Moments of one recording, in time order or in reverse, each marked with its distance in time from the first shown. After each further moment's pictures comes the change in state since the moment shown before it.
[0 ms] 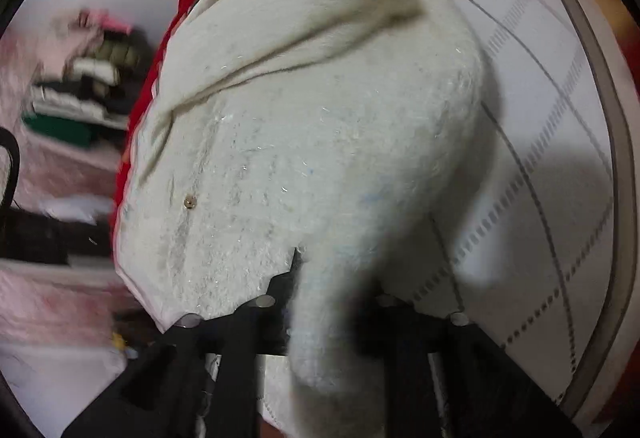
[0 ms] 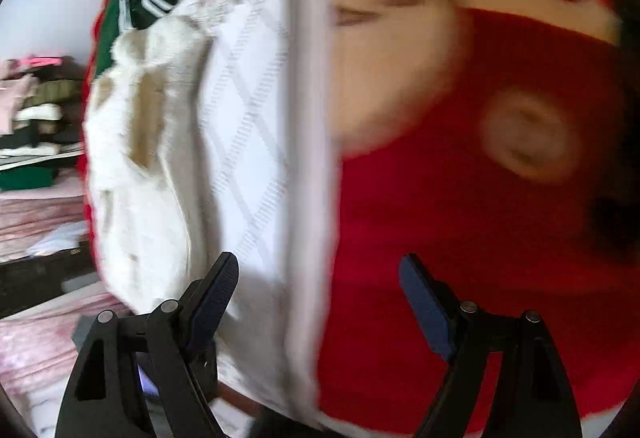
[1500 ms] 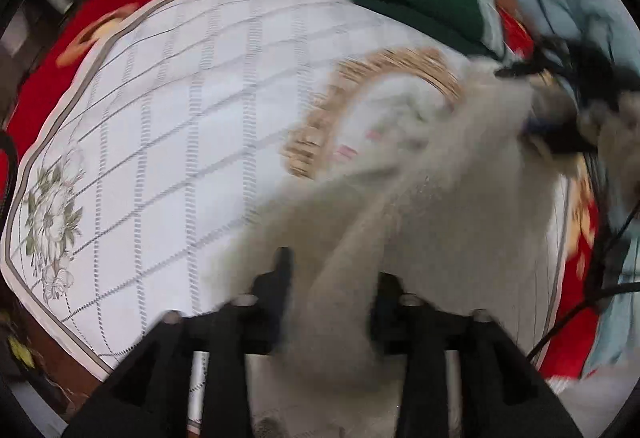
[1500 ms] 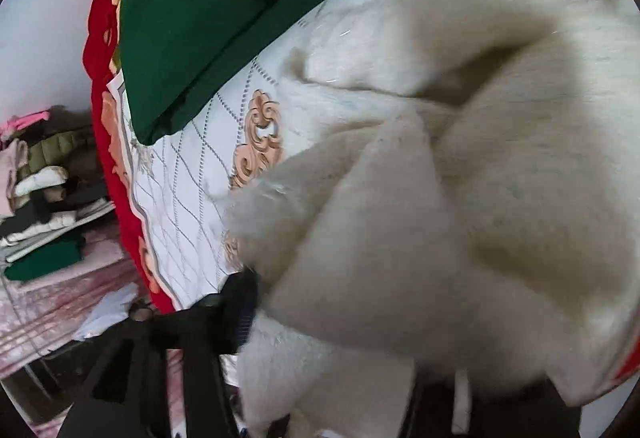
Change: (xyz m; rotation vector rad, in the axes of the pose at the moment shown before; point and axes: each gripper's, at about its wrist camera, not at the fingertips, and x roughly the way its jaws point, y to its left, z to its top) left arm 0.149 0.346 0.035 -0.388 0.042 -0.680; right arm 0.171 0.347 0.134 0.232 0.039 0.031
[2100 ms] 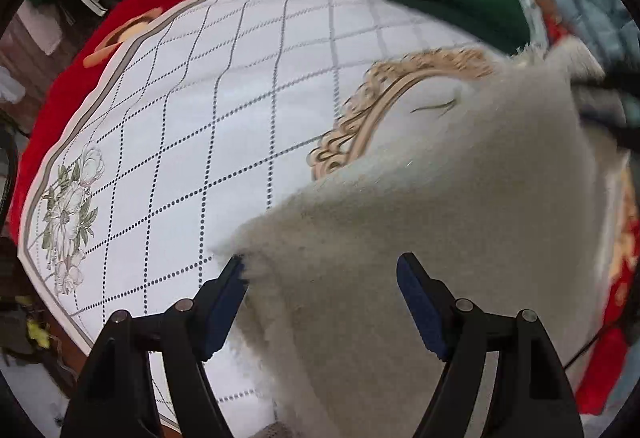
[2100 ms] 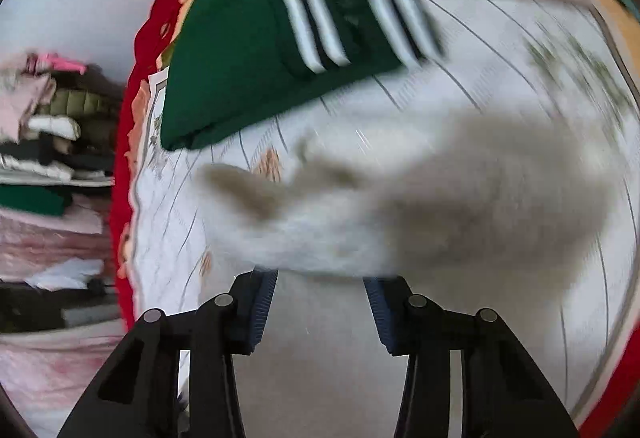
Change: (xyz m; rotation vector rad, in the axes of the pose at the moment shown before) left arm 0.042 -0.026 -0.002 -0.012 -0.014 0.192; right arm -0.037 0.008 0.006 -0.361 -0.248 -0.085
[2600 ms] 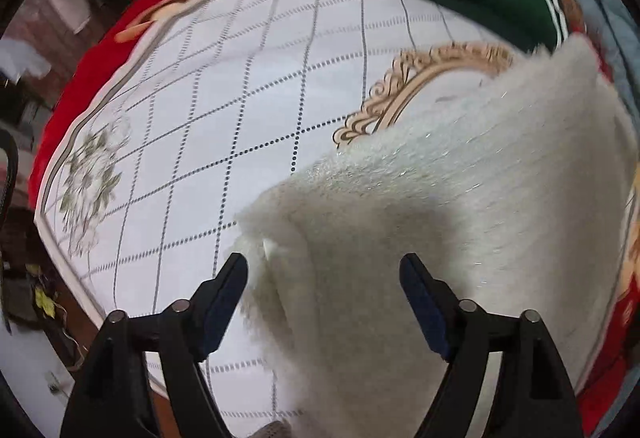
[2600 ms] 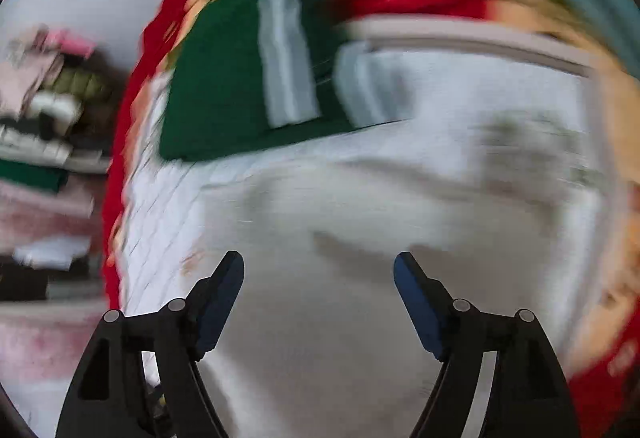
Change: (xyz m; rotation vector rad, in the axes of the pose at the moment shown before) left arm -0.026 0.003 -0.015 -0.111 -0.001 0.046; right arm -0.079 -0.075 0.014 -0.008 -0.035 -0.049
